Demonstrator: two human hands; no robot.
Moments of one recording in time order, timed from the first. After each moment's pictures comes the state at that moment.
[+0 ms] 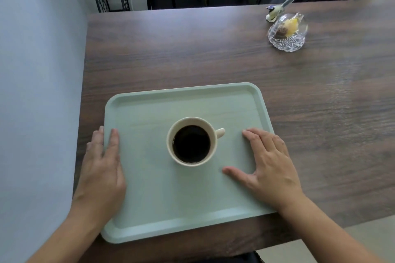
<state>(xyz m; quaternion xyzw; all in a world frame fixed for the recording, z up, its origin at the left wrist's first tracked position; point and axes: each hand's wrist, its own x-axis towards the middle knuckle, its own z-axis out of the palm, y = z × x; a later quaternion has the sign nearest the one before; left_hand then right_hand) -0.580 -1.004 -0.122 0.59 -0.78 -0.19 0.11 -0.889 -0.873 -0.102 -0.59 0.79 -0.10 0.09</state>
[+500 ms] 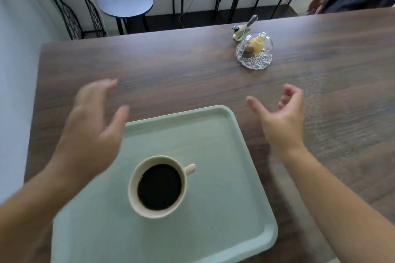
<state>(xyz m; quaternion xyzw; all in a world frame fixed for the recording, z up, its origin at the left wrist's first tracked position) -0.702 -1.104 -0.041 0.45 -0.81 -0.27 0.27 -1.001 -0.961 -0.087 -0.26 0.83 -0.49 0.09</state>
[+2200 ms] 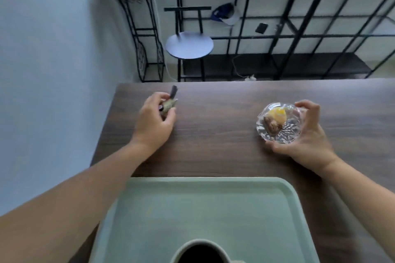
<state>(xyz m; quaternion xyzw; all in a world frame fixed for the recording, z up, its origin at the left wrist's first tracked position) -0.737 -1.261 -0.109 0.51 -0.75 -0.22 0.36 -1.054 -1.105 -0.104 -0.54 0.73 -0.38 0.18</state>
